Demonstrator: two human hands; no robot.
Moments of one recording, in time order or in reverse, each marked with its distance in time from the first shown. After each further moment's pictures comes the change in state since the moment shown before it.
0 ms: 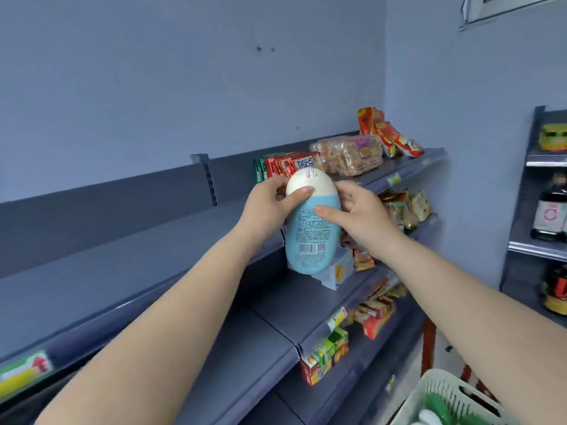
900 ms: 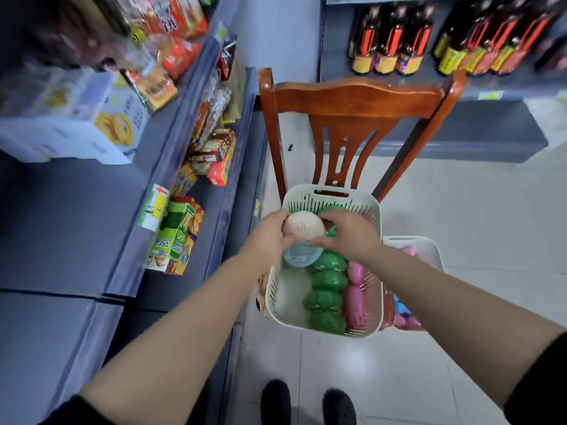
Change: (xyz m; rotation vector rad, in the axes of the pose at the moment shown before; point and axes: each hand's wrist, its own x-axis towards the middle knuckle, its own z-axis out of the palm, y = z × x) left_hand -0.093 -0.275 0.416 0.094 -1.065 -0.163; right_hand -0.232 0.377 -0.122 -0.789 0.018 0.956
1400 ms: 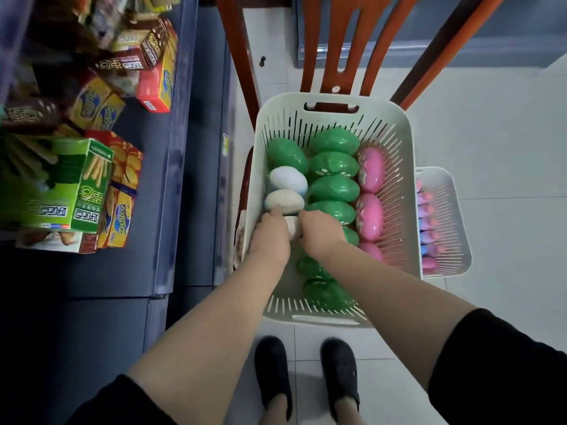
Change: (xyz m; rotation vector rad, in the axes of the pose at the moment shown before) left_hand 0.077 -0.129 0.165 0.376 -0.155 -0.319; right_hand 0.062 0.084 0.196 -0.223 -0.226 0.290
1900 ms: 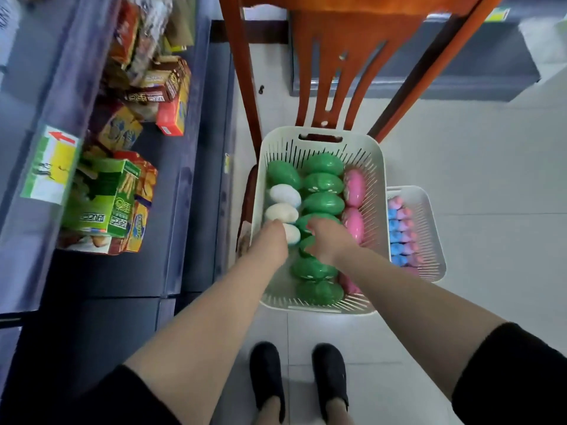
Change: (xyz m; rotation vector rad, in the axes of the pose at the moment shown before) left_hand -0.046 0.010 -0.052 0.007 -0.131 0.088; right_hand -0.064 -0.002 -0.065 0.135 -0.068 0.022
